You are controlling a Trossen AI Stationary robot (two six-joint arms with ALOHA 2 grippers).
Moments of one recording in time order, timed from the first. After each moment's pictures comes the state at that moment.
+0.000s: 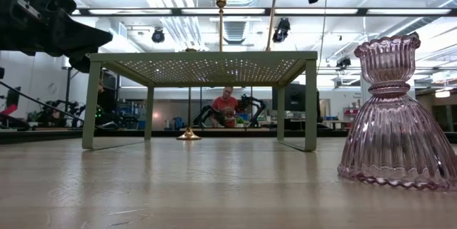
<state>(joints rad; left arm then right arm) -0.06 0.10 0.01 0.03 -0.09 -0.16 -0.25 1.08 0.95 0.02 0.03 0.05</state>
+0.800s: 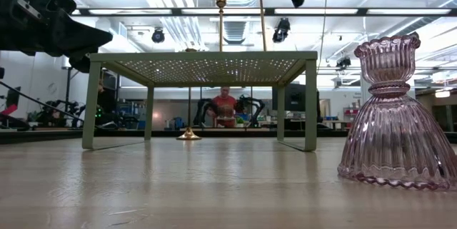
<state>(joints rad) -0.06 0.10 0.01 0.03 -0.09 -0.16 -0.24 1.26 1.14 -0.18 0.05 0.04</state>
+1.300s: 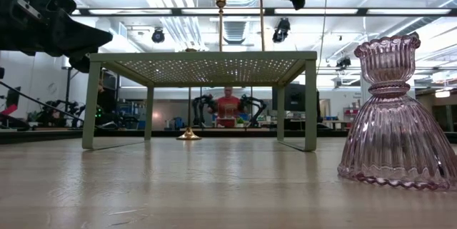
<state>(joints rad) -0.06 0.10 0.01 0.03 -0.09 -0.16 -0.24 1.25 1.09 -0.11 0.06 0.04</state>
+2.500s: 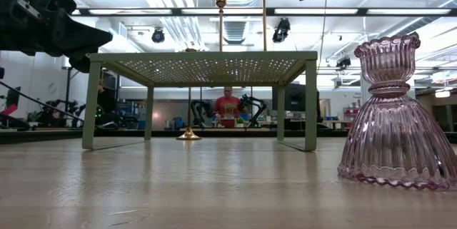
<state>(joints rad) -0.06 0.10 0.01 0.03 -0.09 -0.16 -0.24 1.20 1.12 -0.14 0.05 0.05</state>
